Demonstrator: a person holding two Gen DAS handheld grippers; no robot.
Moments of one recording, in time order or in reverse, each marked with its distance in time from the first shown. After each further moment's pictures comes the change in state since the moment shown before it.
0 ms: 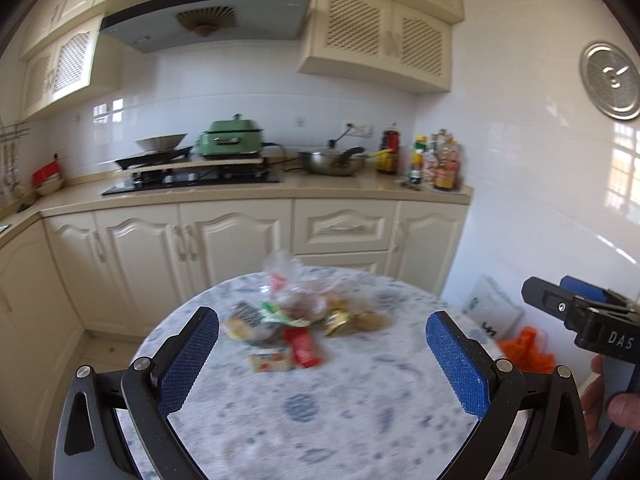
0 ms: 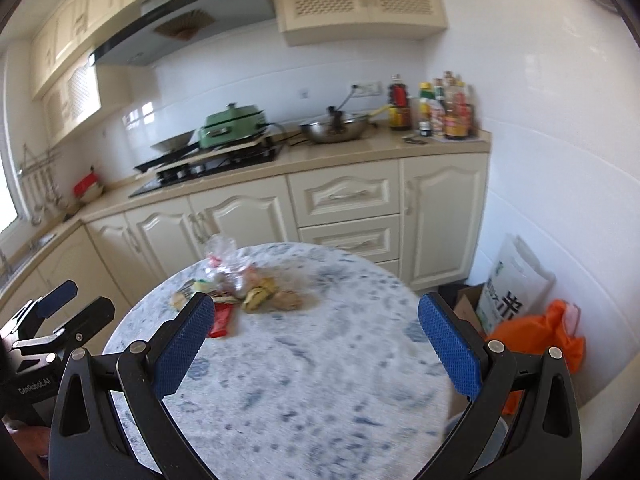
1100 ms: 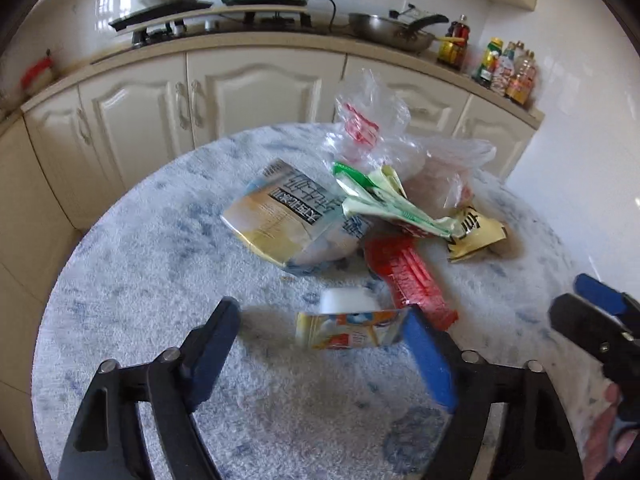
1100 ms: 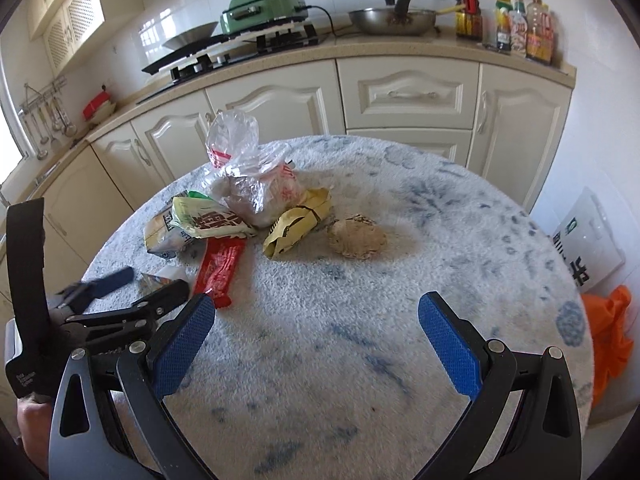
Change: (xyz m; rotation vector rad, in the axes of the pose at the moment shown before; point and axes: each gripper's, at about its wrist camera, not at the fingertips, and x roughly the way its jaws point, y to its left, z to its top) left arm 0.277 0.077 0.000 -0.129 0.424 0.018; right arm 0.193 0.044 -0.047 -0.045 0.337 0.120
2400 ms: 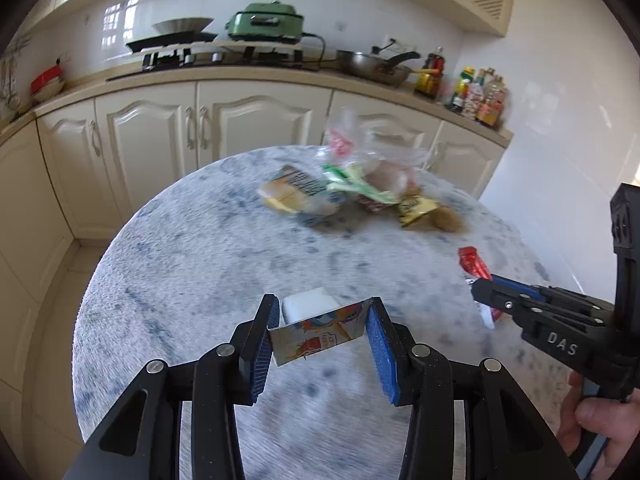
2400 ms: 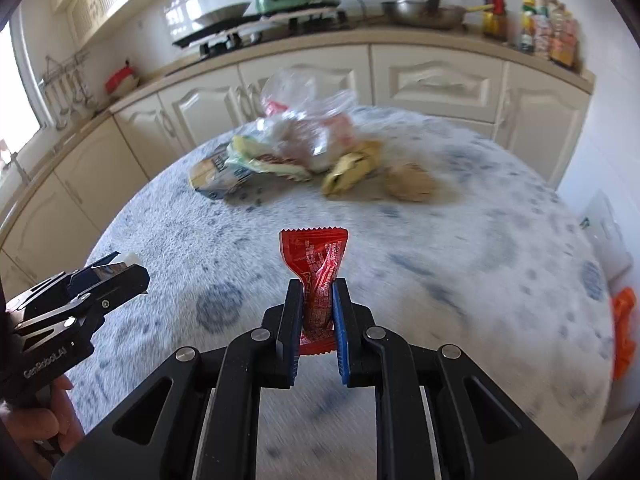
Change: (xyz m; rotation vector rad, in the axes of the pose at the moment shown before) left arm -0.102 0.000 -0.083 0.000 -0.130 -0.043; right arm -0.034 0.027 -0.048 -0.054 0.007 0.022
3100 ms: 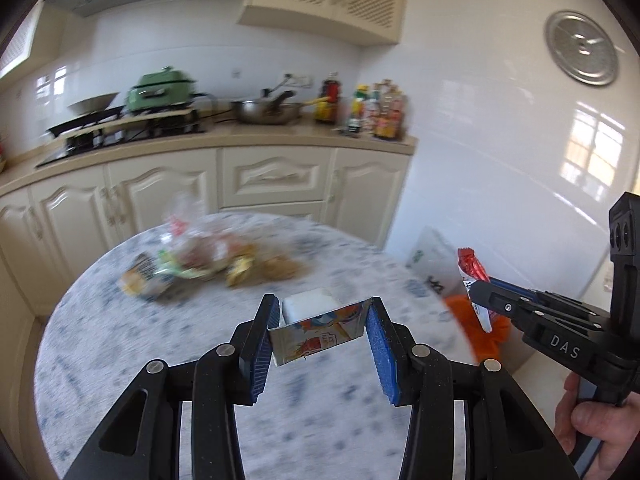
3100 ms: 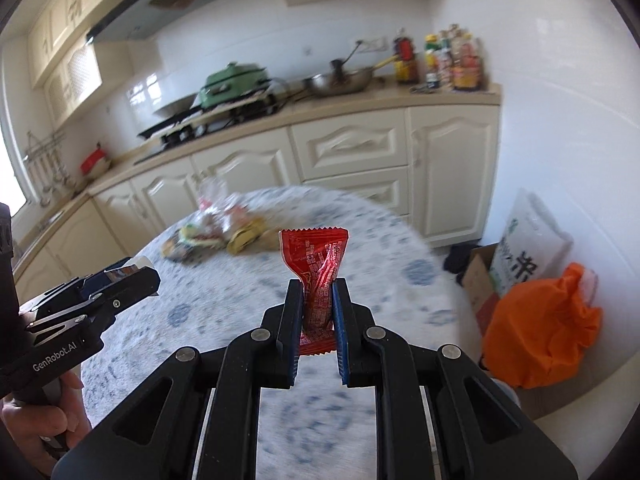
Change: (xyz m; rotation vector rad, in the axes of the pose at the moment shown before) left arm -0.067 -0.152 0.008 0.206 -0.122 -0.193; right arm -0.157 -0.107 -0.028 0.158 -0.247 -0.122
